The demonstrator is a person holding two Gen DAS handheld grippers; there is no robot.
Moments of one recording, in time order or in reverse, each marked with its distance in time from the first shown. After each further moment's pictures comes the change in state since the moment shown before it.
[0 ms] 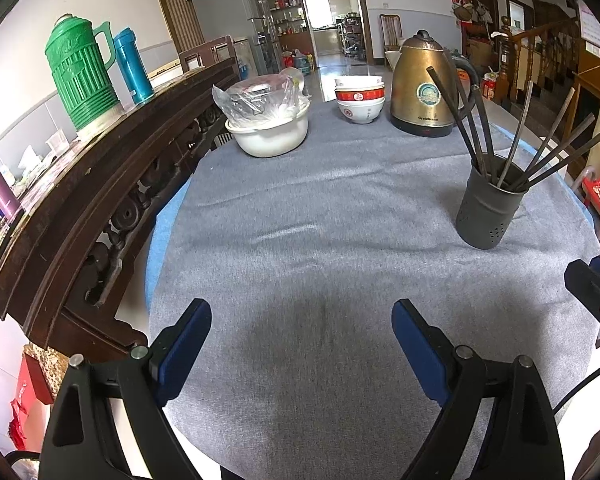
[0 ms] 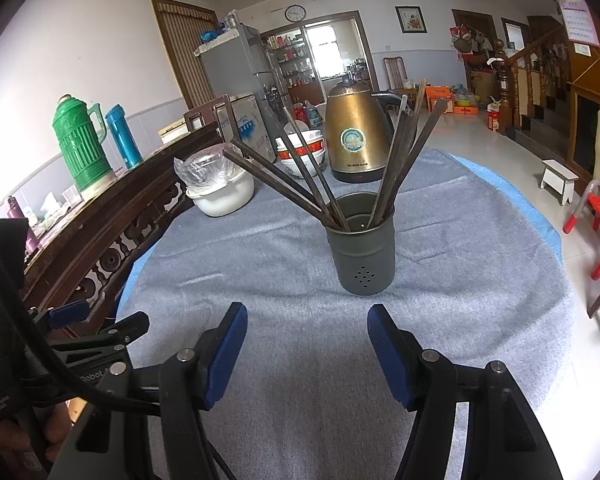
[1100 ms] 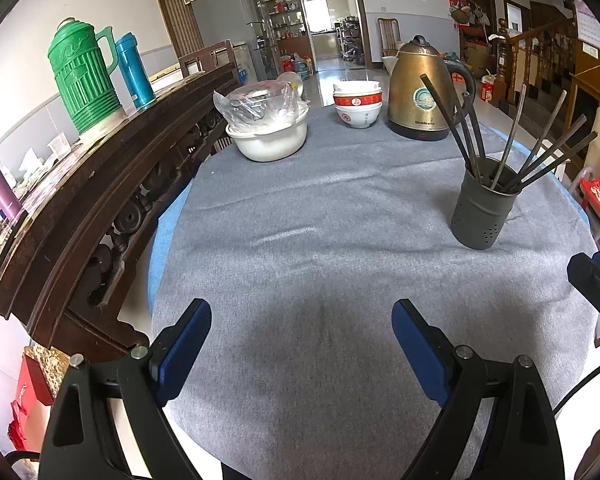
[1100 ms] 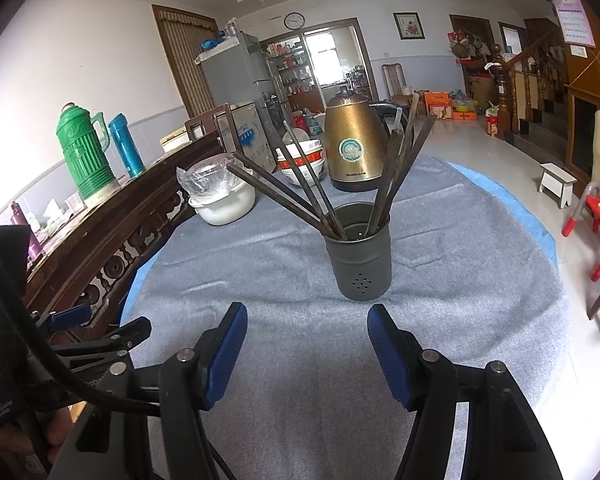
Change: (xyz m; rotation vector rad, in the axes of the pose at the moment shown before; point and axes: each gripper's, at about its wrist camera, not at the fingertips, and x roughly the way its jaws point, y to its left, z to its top) left arm -0.009 0.001 -0.002 0.001 -0.013 -0.006; right arm -0.013 0.001 0.001 0.002 -0.029 0.000
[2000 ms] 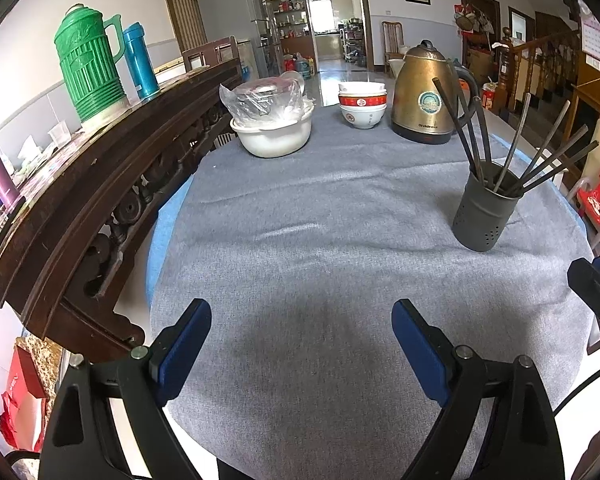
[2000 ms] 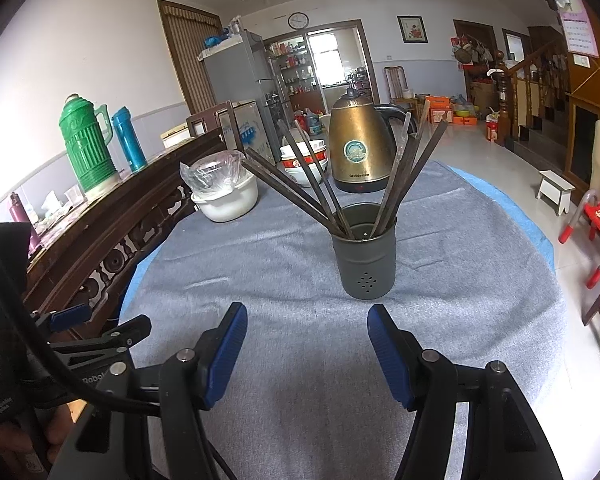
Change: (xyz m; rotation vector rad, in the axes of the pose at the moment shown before) left arm 0.002 0.011 -0.005 -0.038 0.001 -0.022; right arm -0.004 0.010 -0.003 -0.025 -0.001 -0.016
